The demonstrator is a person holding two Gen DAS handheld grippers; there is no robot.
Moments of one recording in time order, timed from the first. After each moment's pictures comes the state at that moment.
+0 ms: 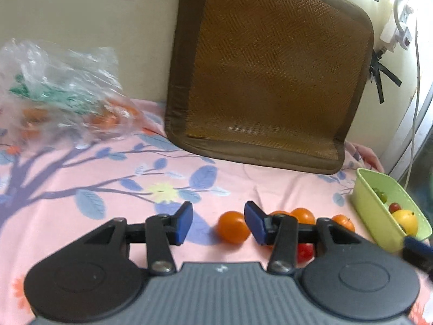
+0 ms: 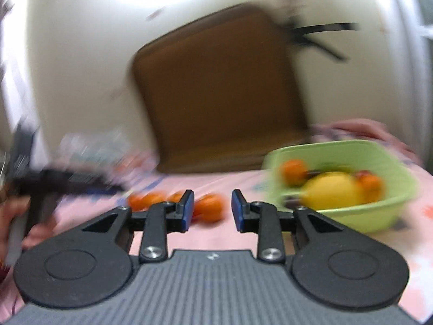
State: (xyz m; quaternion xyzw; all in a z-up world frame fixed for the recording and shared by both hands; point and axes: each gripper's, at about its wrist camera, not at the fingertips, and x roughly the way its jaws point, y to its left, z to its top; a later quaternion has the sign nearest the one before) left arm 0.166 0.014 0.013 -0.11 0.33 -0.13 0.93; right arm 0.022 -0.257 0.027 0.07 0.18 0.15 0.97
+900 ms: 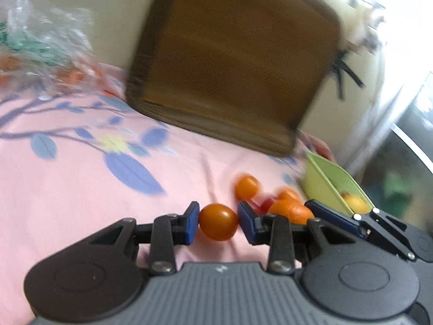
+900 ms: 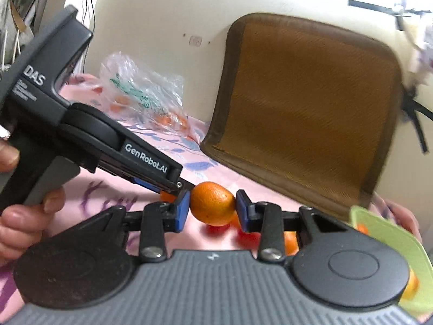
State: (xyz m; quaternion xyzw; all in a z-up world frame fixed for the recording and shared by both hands) left arm 0.123 -0.001 -0.004 -0.18 0.34 -0.22 0.90; right arm 0.033 -0.170 0.018 -0.17 0.16 0.19 0.95
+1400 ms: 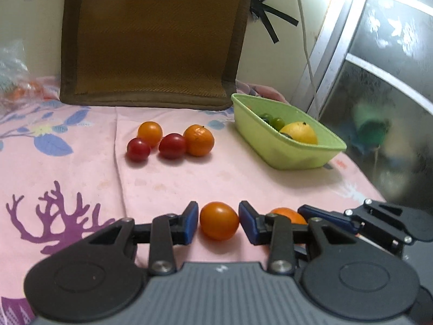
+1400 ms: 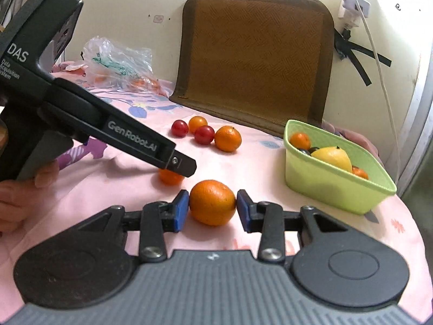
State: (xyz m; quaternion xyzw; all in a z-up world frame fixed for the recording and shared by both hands) left arm 0.058 -0.091 0.001 -0.06 0.34 -0.27 0.90; right arm -0.046 -0.253 -0.006 -0.13 0.21 0.13 0.96
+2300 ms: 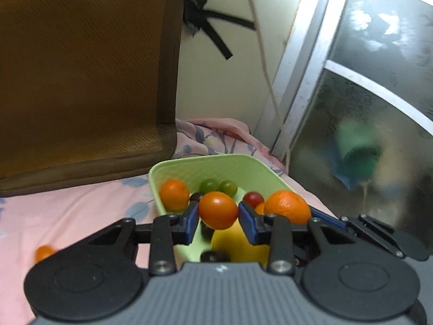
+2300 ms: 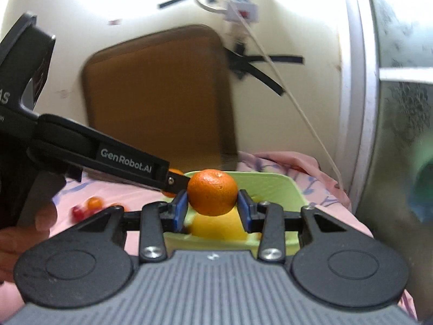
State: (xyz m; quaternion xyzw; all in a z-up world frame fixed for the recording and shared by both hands) left arm 0.162 -0.218 0.062 -0.03 0.33 -0.32 0.89; right arm 0.020 -0.346 0.037 0.01 0.13 0.02 0.99
